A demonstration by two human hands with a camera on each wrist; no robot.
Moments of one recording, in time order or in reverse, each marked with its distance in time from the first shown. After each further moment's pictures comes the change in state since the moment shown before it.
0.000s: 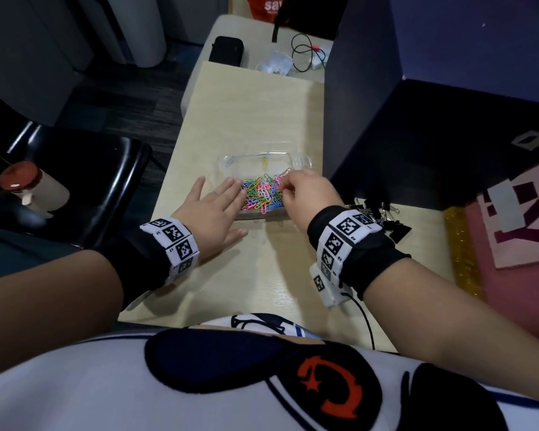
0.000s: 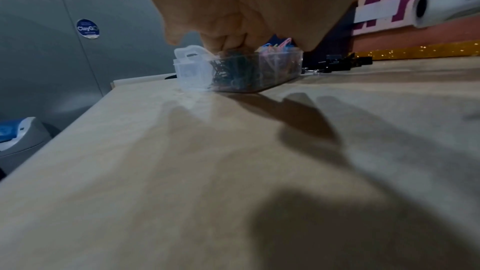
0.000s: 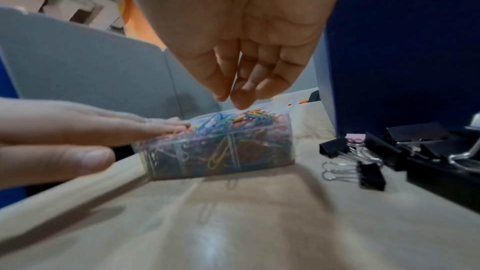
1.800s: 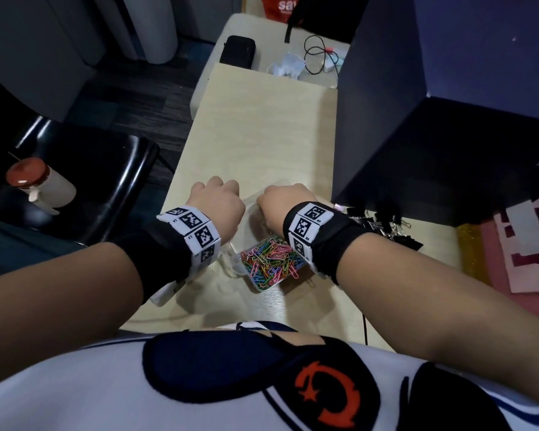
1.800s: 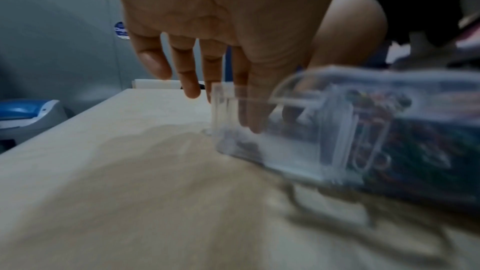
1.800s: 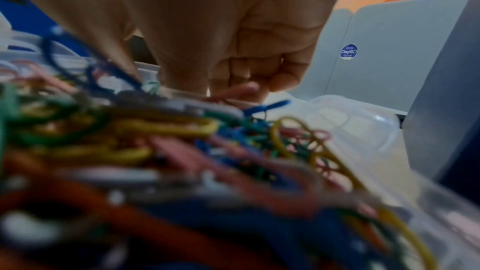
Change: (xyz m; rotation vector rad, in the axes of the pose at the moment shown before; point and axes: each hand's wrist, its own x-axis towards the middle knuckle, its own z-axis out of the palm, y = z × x) left_hand 0.027 -0.005 -0.024 -0.029 -0.052 -0.169; right_hand 0.035 -0.039 0.019 -0.659 -0.393 -0.352
